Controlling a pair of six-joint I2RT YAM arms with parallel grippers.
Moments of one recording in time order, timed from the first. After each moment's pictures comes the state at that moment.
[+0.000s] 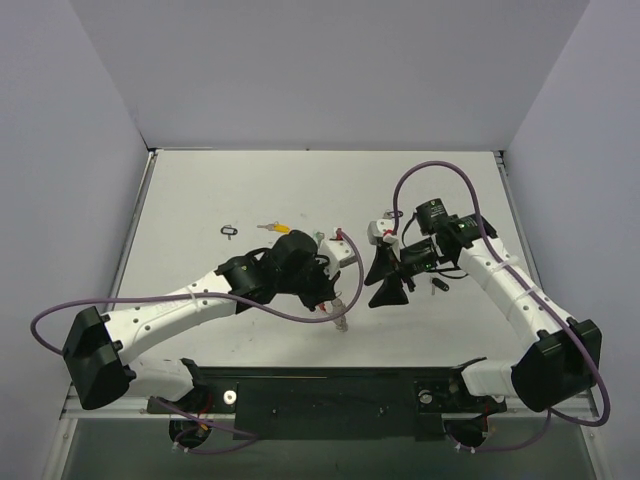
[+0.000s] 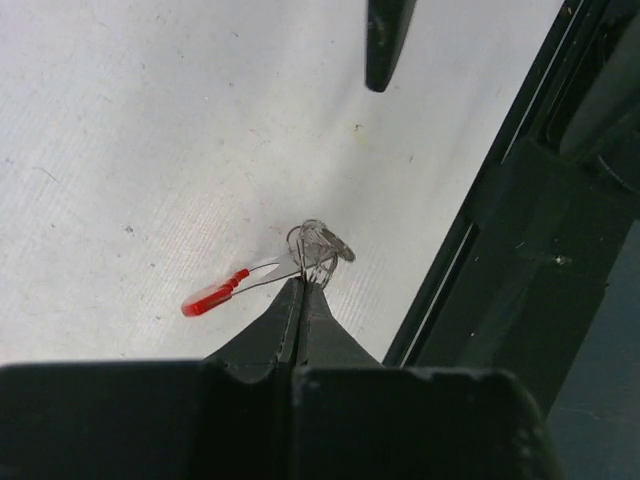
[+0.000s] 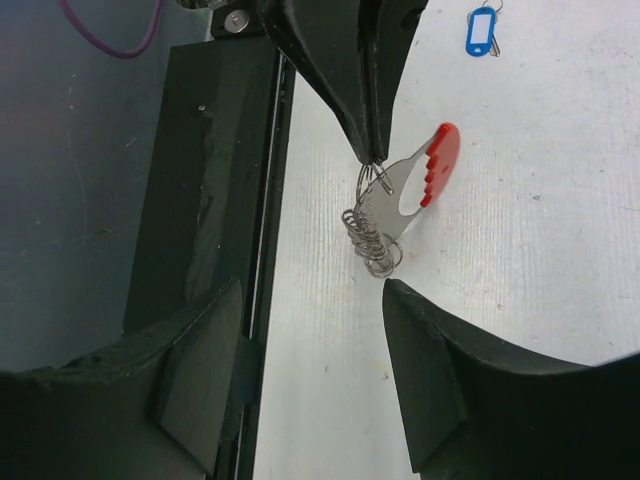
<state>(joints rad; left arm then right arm) -0.97 1.31 1.05 -0.44 0.18 -0.10 0.37 1.29 1.11 -1.06 -1.08 -0.95</state>
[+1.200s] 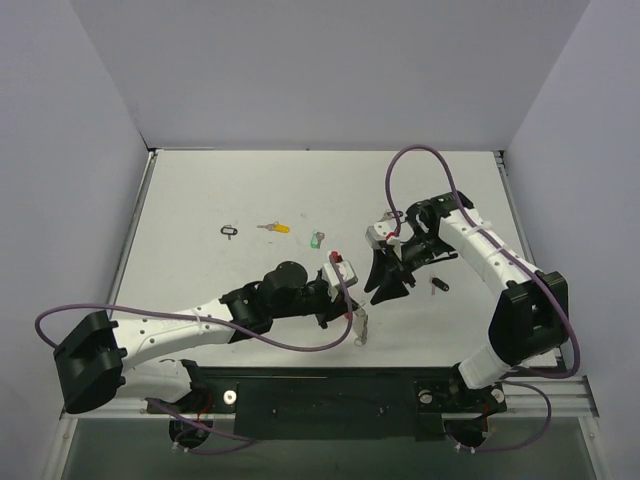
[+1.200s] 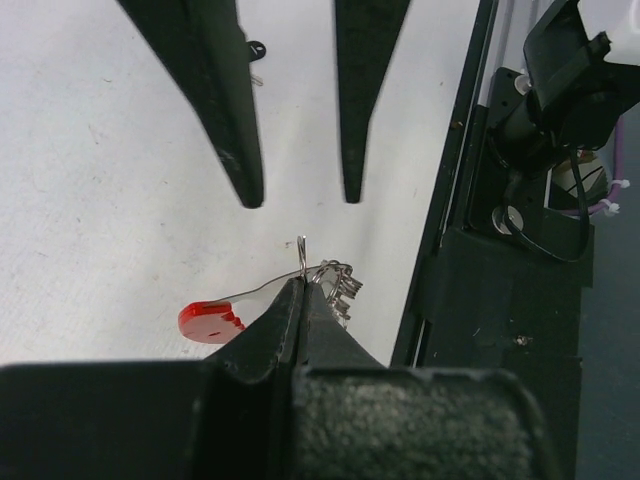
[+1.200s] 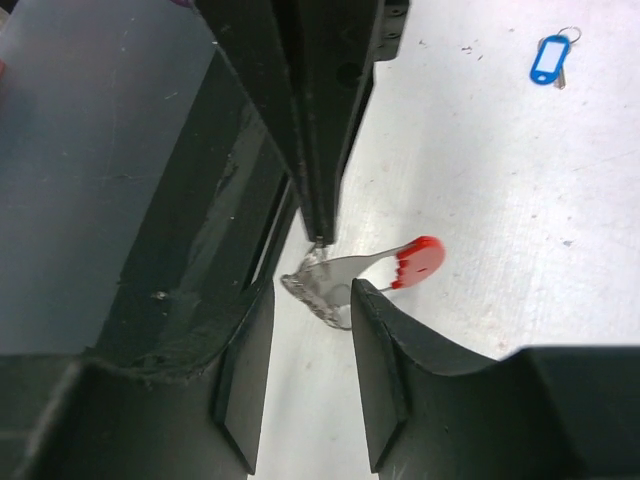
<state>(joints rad) -1.08 1.24 0.75 0.17 0.22 -0.10 0.35 1.53 1.24 -1.49 -1.15 -1.54</state>
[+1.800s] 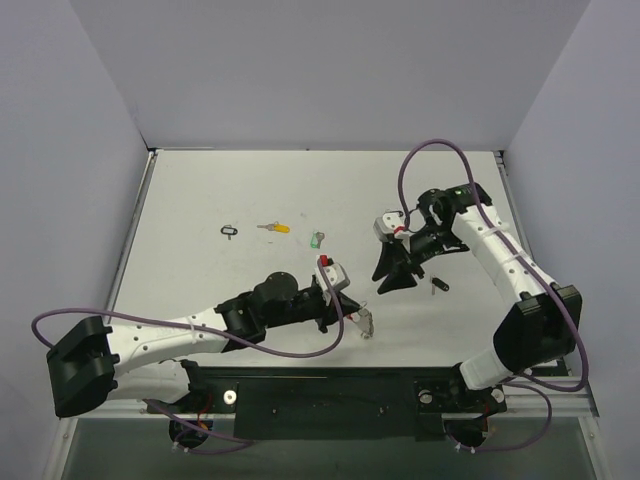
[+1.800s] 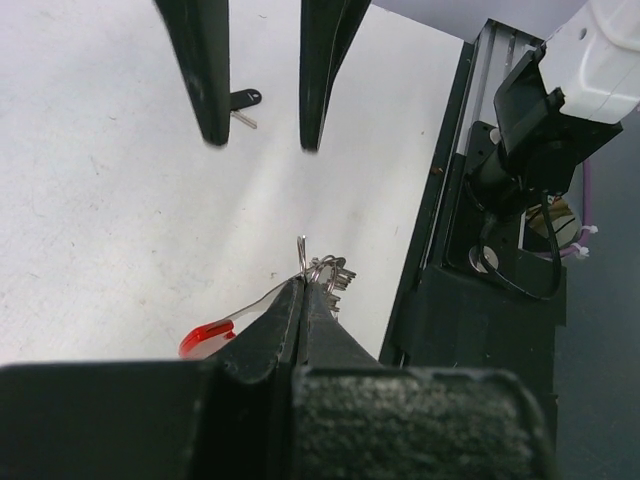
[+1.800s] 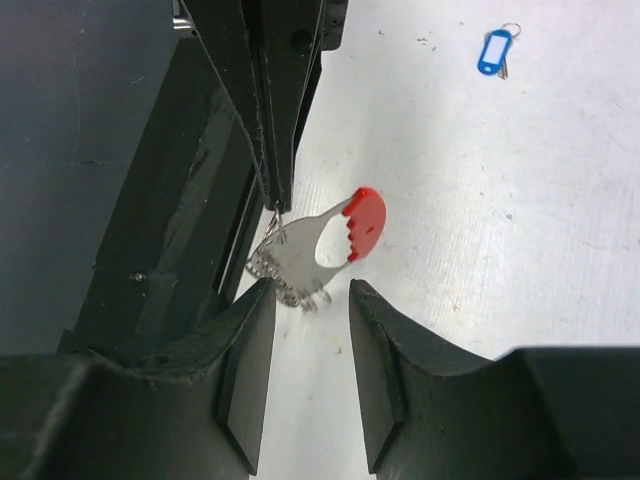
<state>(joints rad) -1.12 1.19 0.66 0.33 0.16 -0.18 0.31 1.53 1.33 -1.53 -1.10 -1.59</state>
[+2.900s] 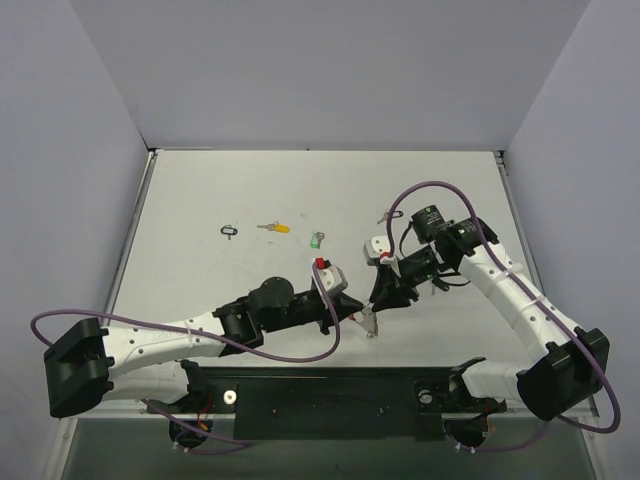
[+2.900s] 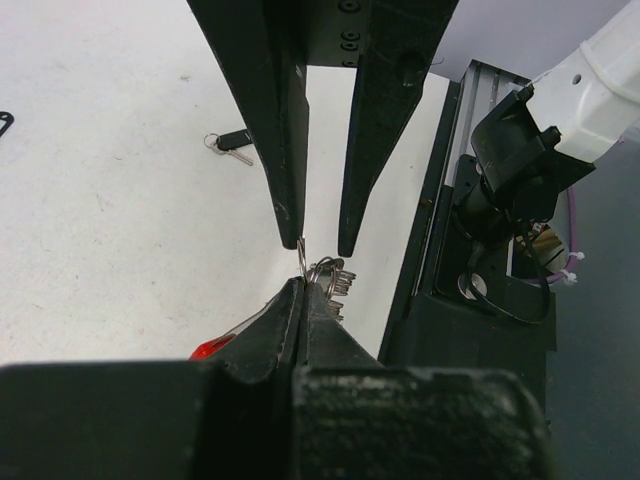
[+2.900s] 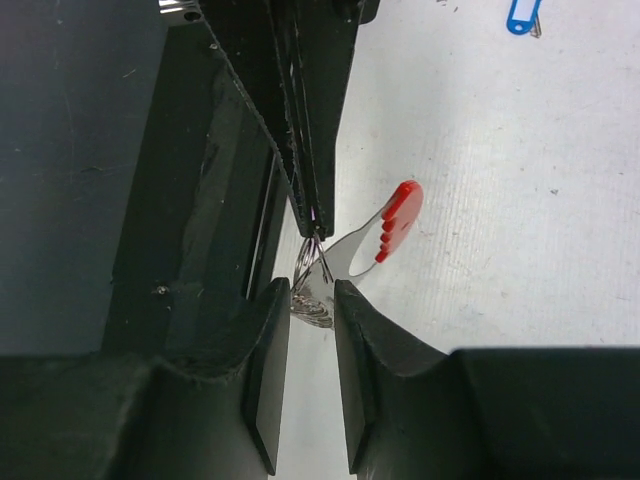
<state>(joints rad) -1.16 1.16 0.63 0.42 0.10 -0.18 0.45 1.25 1.13 -1.18 -0.99 -1.11</state>
